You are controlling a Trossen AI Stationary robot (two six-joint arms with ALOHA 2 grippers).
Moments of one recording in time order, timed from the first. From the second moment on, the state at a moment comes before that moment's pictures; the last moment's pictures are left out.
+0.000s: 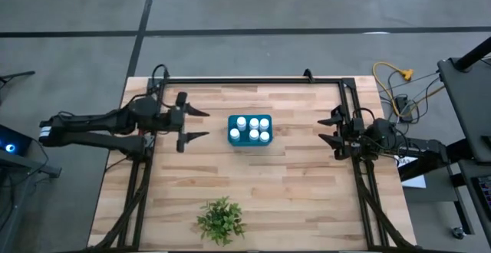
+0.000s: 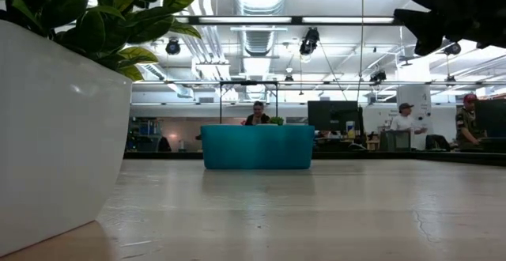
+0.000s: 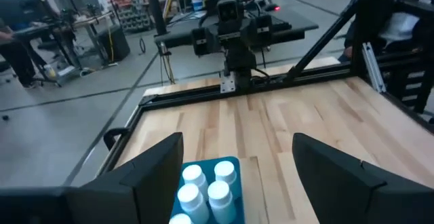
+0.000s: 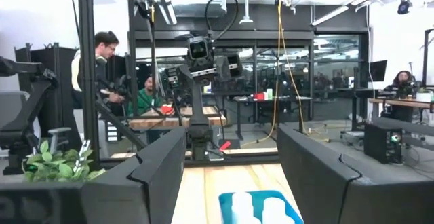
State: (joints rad) left arm 0.08 0.71 0.69 -0.11 0.03 0.20; right arm -0.13 0.00 0.01 0.30 -0.07 0.08
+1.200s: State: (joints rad) left arm 0.08 0.03 0.07 0.27 0.06 0.10; right arm -0.13 0.00 0.01 0.29 -0.05 0.08
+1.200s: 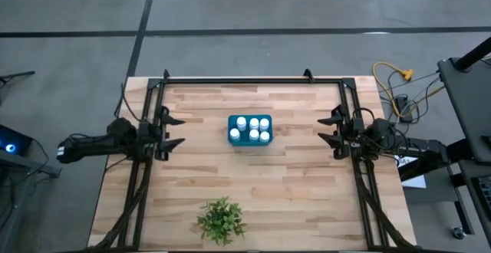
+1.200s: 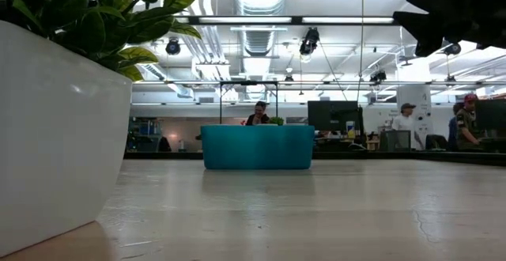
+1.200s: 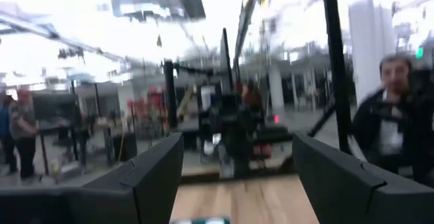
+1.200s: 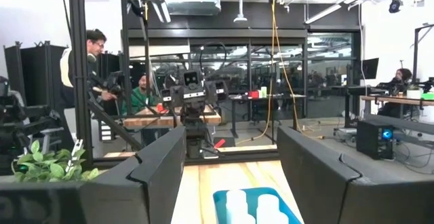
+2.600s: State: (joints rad) left arm 0.08 0.03 0.01 0.05 0.10 0.18; right arm -0.13 0.03 0.01 0.07 -0.05 0.00
